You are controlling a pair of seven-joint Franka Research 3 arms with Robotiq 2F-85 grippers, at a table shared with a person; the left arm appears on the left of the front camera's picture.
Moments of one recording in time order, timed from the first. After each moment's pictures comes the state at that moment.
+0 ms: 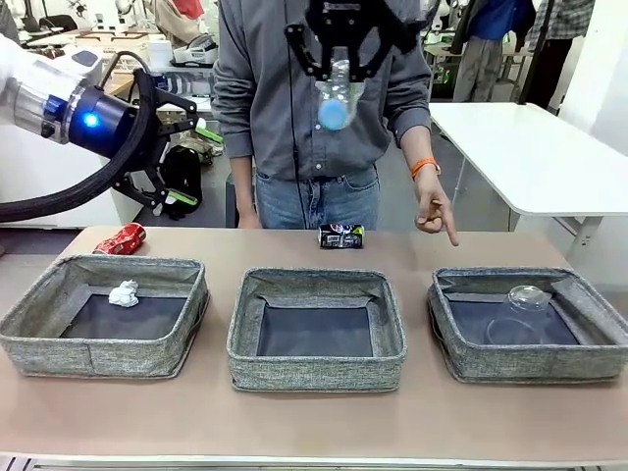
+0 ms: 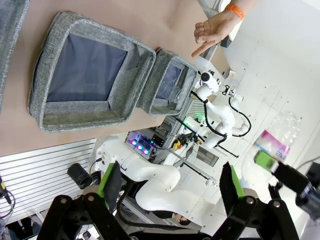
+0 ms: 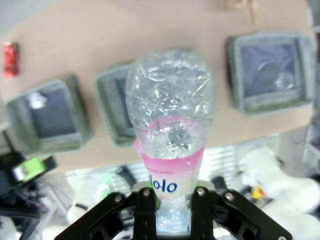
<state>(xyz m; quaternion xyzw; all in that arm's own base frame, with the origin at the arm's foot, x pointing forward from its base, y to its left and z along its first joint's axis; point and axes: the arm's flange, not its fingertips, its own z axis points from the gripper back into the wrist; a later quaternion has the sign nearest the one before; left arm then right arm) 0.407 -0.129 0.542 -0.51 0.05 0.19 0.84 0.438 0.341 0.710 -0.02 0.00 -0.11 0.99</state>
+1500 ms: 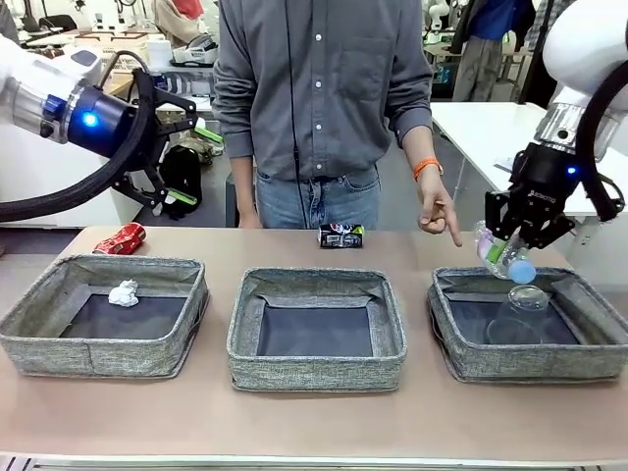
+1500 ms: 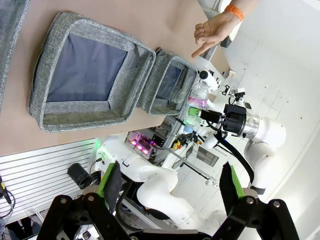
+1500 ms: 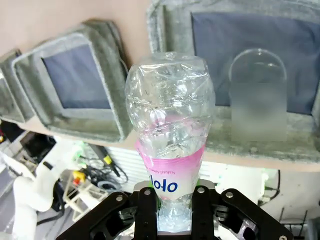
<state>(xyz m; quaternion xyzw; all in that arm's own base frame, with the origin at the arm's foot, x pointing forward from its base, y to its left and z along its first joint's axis) 0.407 -0.129 0.542 -0.51 0.05 0.19 0.84 0.436 0.051 0.477 0.16 0.13 -0.05 0.98</state>
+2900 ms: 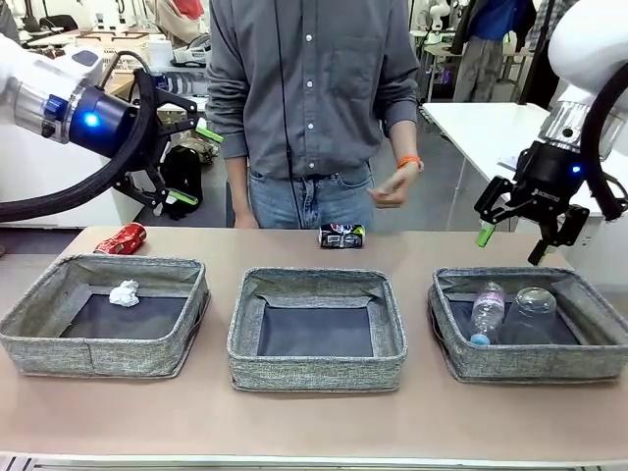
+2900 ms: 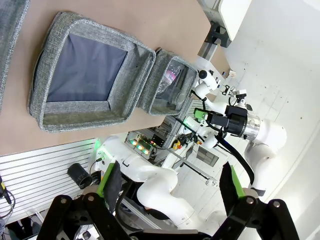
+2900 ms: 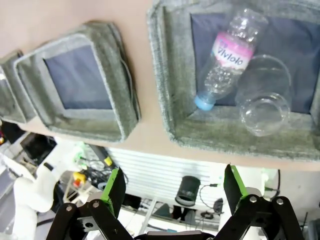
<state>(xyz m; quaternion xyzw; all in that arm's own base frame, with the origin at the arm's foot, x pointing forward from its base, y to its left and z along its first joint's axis) 0.407 -0.129 0.542 -0.51 0.05 0.19 0.84 0.433 0.051 0.486 0.16 0.12 -0.05 0.98</state>
